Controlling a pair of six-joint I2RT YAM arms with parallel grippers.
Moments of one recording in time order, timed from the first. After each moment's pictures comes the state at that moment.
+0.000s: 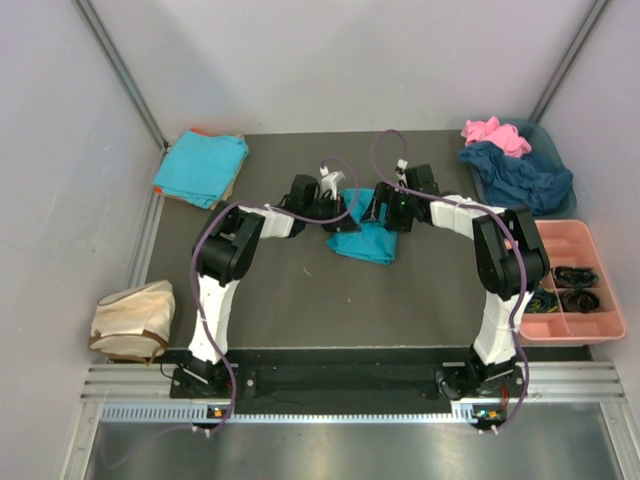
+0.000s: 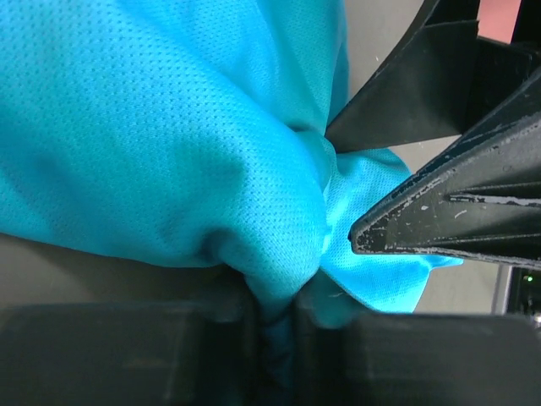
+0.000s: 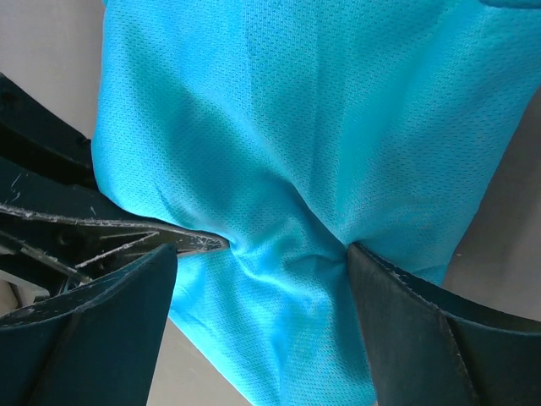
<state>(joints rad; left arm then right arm) -0.46 2.24 1.33 0.34 0.74 -0.42 0.32 1.93 1.21 -0.13 -0.38 0.54</state>
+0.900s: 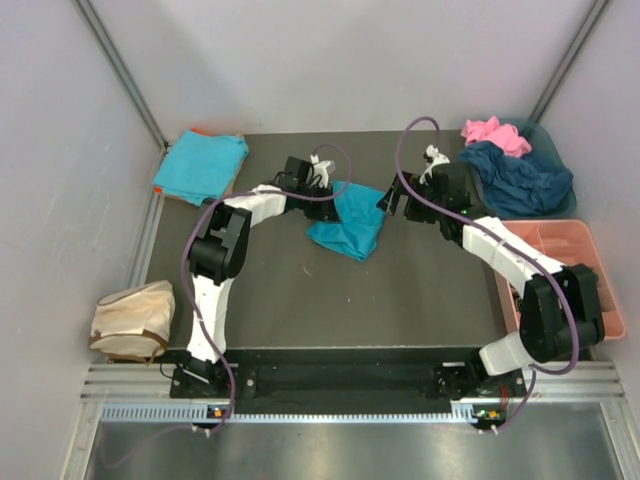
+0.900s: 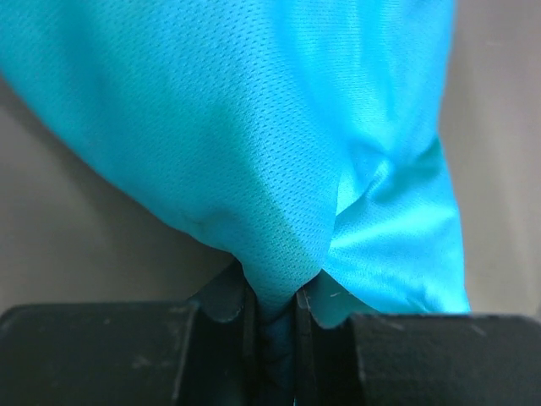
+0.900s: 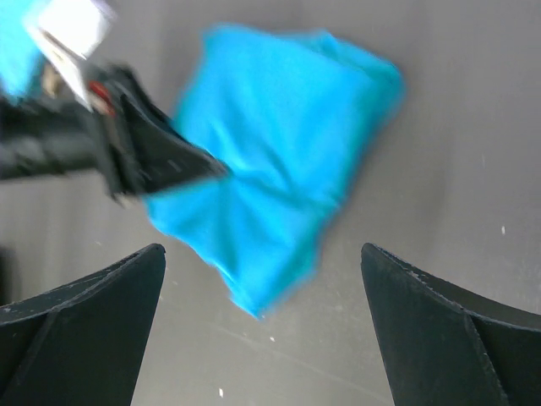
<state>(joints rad) -0.41 2.20 1.53 -0.14 0.59 -0.25 0.32 1.46 1.01 -0.09 -0.20 0.50</state>
